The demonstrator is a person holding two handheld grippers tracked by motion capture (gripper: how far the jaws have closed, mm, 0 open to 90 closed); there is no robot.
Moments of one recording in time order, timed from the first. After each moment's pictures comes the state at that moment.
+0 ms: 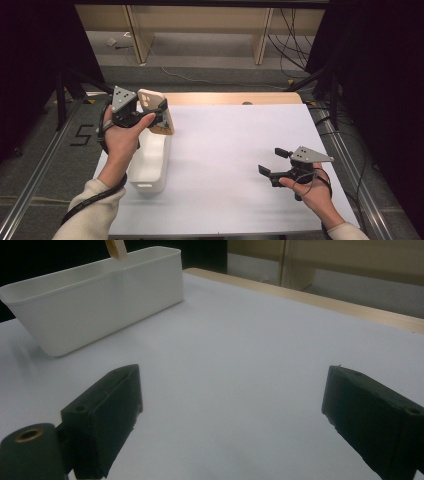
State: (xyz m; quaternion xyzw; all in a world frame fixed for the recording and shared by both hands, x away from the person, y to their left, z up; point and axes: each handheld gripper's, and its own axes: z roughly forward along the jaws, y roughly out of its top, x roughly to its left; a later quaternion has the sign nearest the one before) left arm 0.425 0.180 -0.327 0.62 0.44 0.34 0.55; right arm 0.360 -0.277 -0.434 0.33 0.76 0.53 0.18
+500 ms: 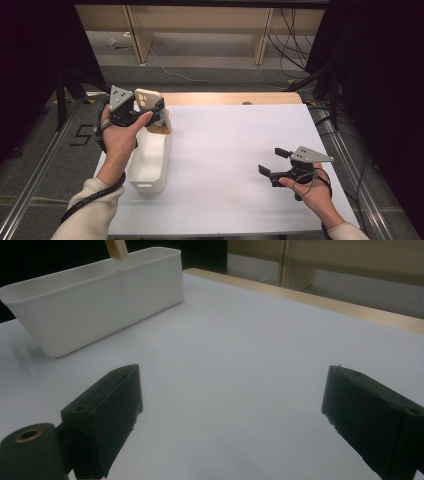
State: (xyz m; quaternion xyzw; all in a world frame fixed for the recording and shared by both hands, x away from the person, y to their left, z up) left arm 0.430 0.187 -0.329 0.62 0.45 0.34 0.54; right arm 0.360 -0.277 -0.434 0.33 0.76 0.53 0.18
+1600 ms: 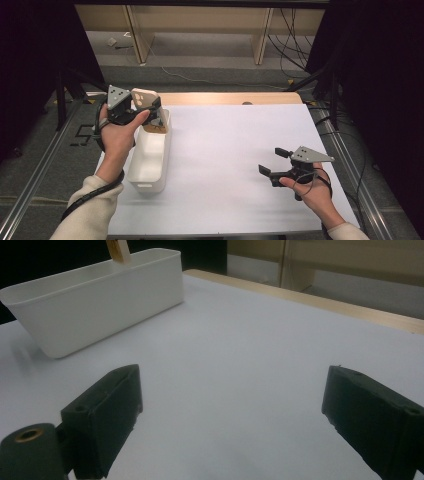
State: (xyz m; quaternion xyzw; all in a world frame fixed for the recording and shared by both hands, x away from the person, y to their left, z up) left arm 0.437 0.195 -0.334 0.61 0.47 0.35 0.54; right arm 0.361 -0.278 -0.433 0.33 0.76 0.53 0.18
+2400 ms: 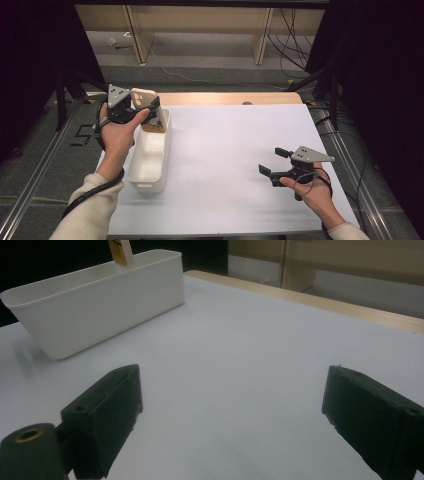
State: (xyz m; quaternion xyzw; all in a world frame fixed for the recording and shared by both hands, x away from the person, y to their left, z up) left arm 0.444 0.198 -0.338 0.61 0.47 0.35 0.53; right arm 0.361 -0.278 -0.433 0.33 0.76 0.53 0.18
